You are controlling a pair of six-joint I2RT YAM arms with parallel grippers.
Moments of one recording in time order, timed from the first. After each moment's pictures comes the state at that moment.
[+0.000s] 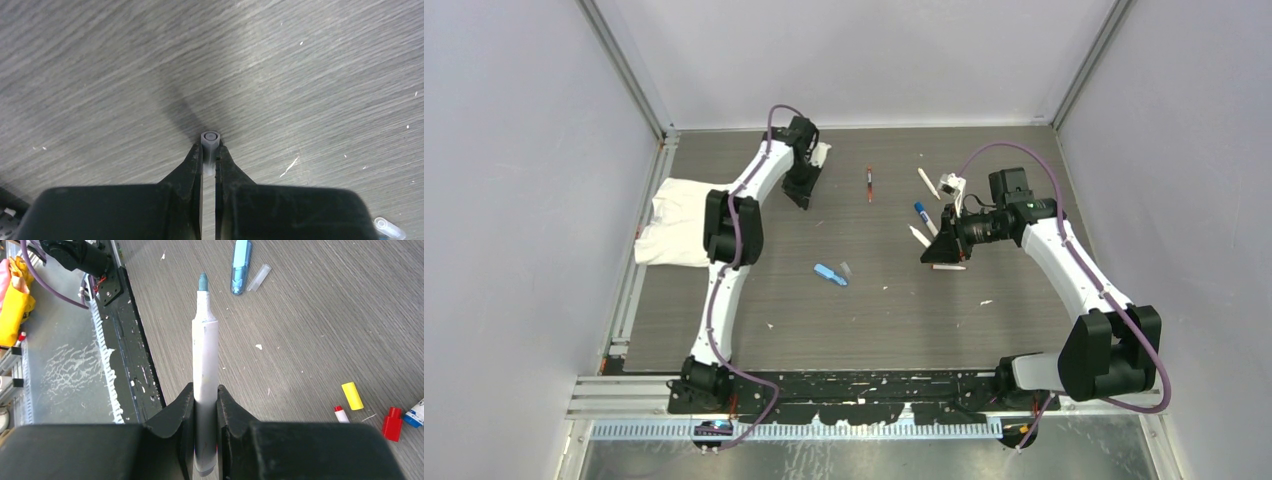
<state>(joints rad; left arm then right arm) -0.32 2.52 2.33 -1.10 0.08 0.15 0.13 1.32 1.05 -0.80 -1.03 -0.47</state>
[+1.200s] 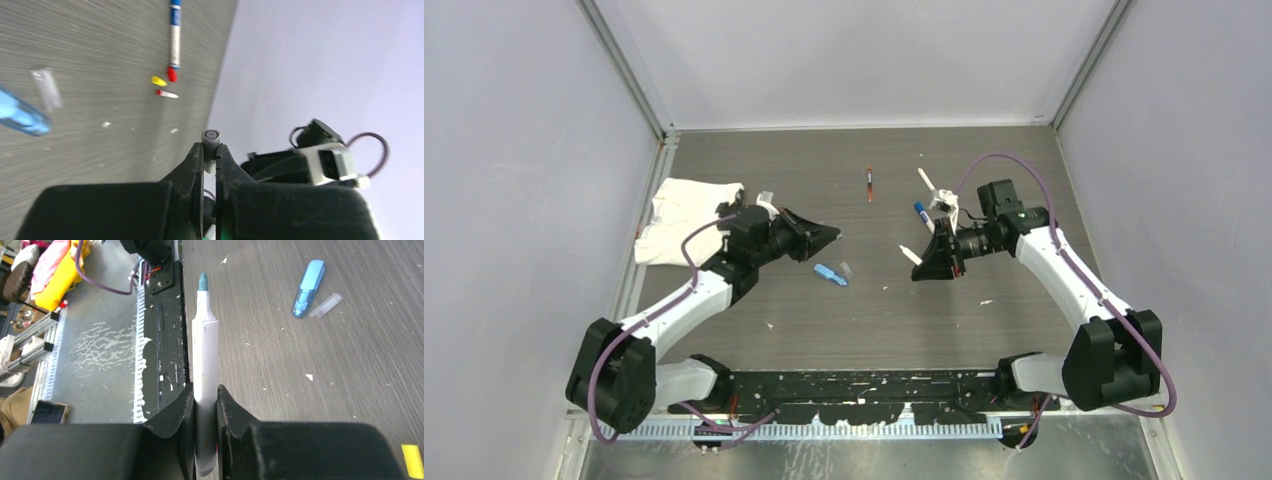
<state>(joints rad) -0.45 1.20 0.66 0.16 0.34 -1.37 0.18 1.29 0.98 -0.86 -1.23 -0.65</state>
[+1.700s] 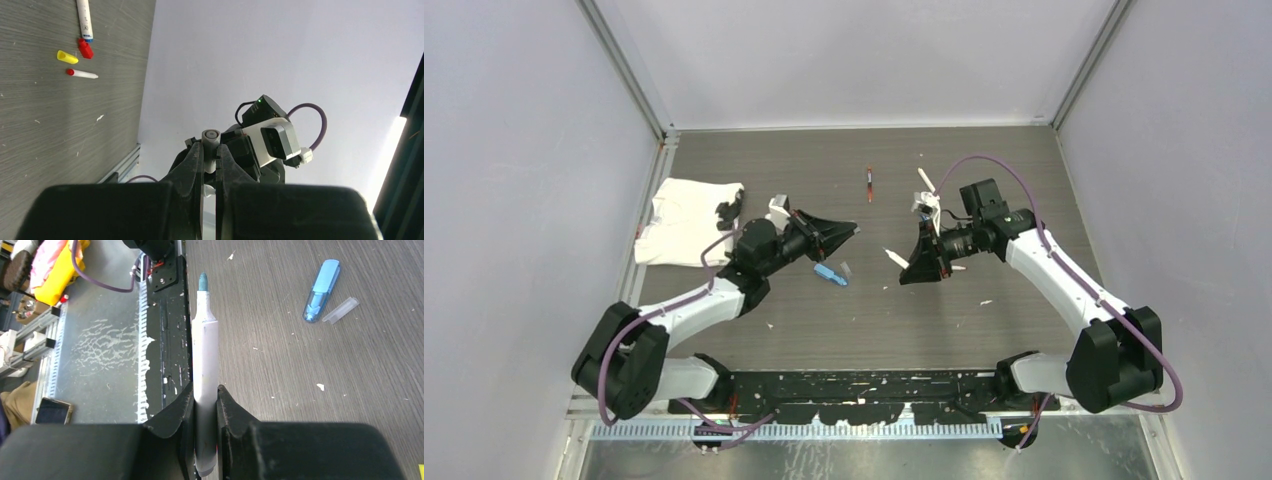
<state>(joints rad) -0.56 1.25 0.55 0.62 0.34 -1.67 0.31 1.29 0.98 -0.73 -1.17 -0.48</state>
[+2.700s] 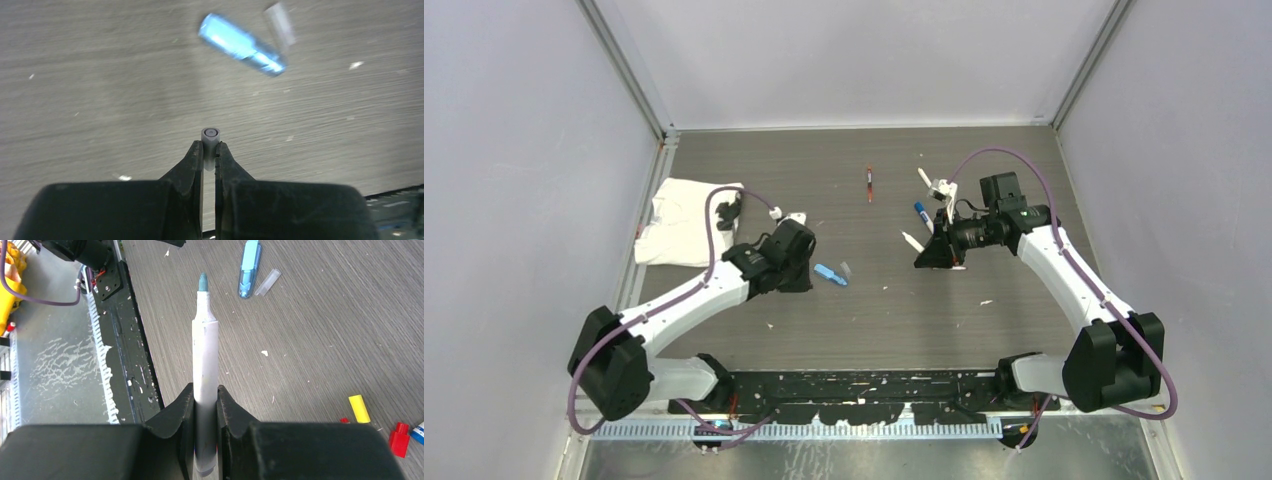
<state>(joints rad) -0.72 1.23 0.86 -0.57 -0.15 -0.64 0.19 1.28 1.01 -0.73 -1.01 -0.44</state>
